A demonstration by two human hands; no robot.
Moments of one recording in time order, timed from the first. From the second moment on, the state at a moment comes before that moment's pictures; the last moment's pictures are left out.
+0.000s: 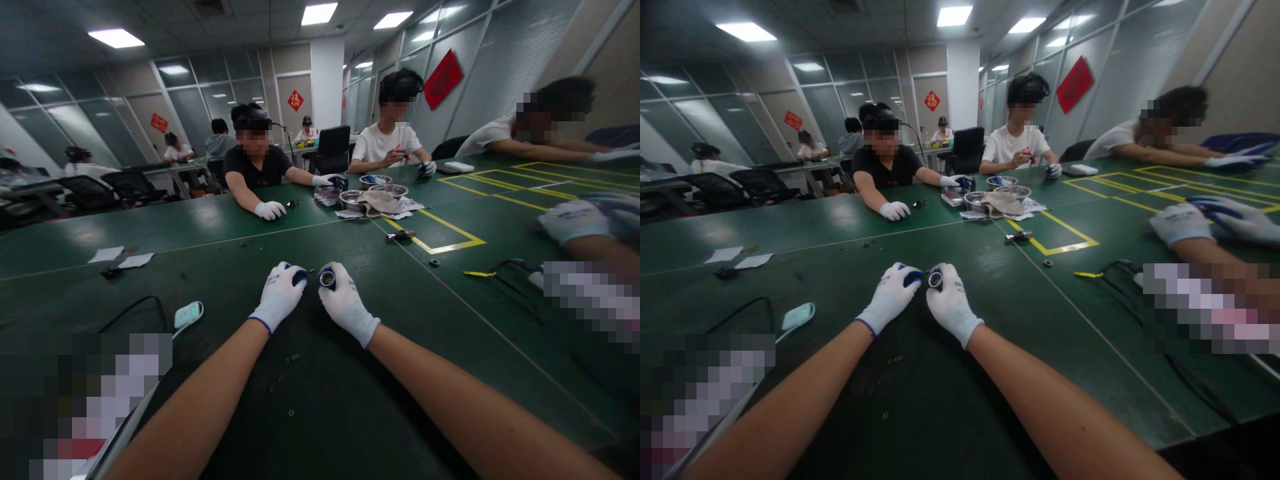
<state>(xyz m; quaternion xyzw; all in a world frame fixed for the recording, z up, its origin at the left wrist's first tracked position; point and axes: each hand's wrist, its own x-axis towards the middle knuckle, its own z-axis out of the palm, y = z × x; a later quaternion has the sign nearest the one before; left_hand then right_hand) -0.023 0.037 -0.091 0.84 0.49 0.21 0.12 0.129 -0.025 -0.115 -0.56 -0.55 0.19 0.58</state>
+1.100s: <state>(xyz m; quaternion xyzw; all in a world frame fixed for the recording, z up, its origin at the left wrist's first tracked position) -0.016 0.005 -0.030 0.83 0.33 0.25 0.38 0.133 -0.039 -0.094 -0.49 -0.65 0.22 0.54</state>
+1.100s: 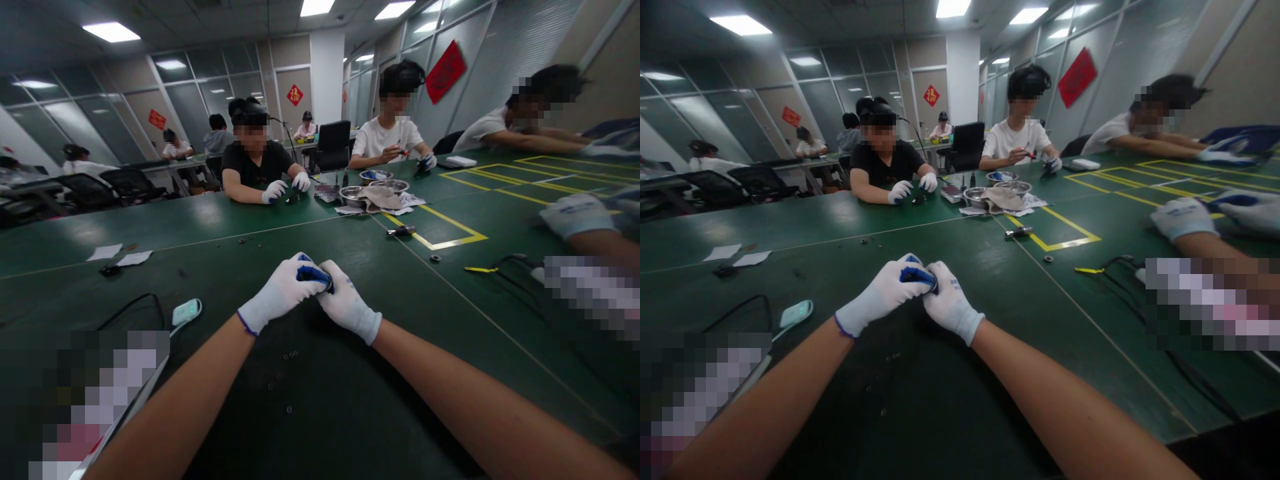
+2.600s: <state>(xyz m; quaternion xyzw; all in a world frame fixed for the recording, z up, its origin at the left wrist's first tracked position) -0.010 0.041 -0.085 0.82 0.55 0.17 0.09 0.136 -0.032 -0.099 -0.54 -0.58 0.27 0.54</state>
